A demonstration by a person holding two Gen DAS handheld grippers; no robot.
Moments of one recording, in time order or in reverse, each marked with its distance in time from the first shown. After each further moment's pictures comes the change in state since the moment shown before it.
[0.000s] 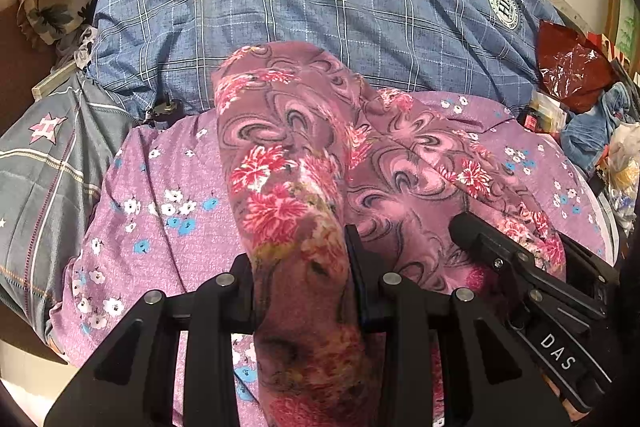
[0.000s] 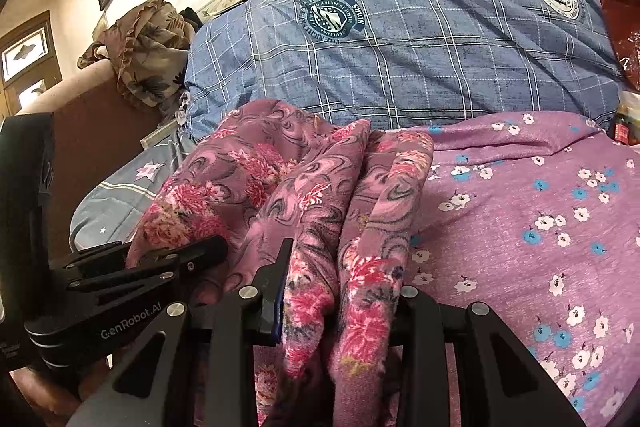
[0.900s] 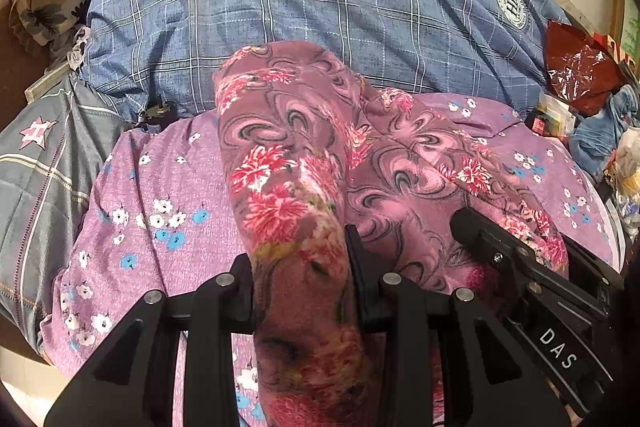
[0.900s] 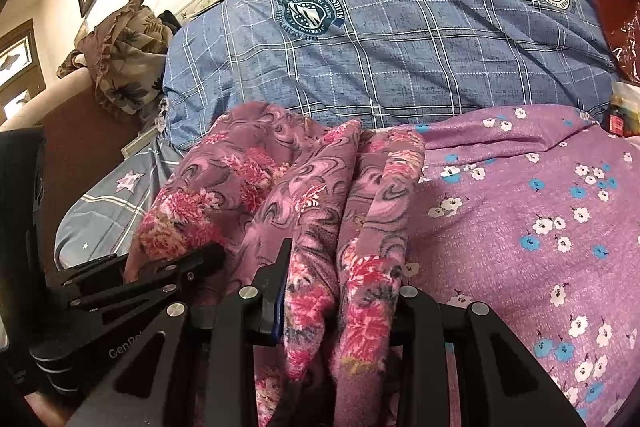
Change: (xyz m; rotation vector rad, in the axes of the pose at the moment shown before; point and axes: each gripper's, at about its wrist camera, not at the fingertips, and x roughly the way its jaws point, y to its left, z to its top) left arm 0.028 -0.006 0.012 -0.005 0.005 0.011; right arm 0.025 -0.007 0.011 0.047 0.006 -0.051
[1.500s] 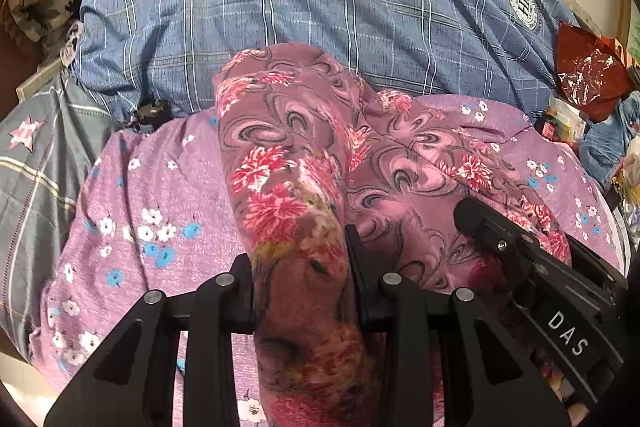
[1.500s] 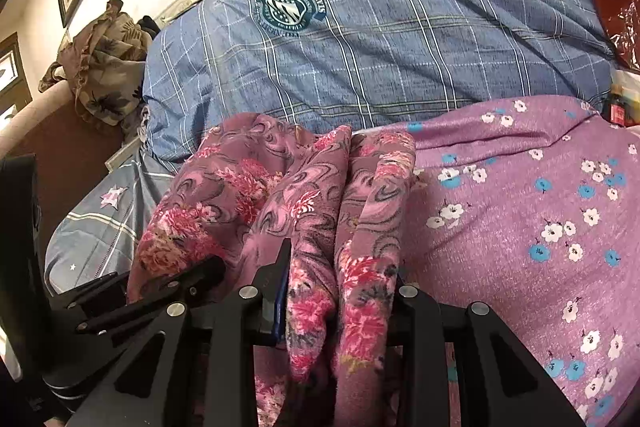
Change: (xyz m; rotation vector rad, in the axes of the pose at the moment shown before) left arm 0.030 0.003 0.008 -0.019 0.008 0.001; right arm 0.029 -0.010 0.015 0.049 0.020 -0.024
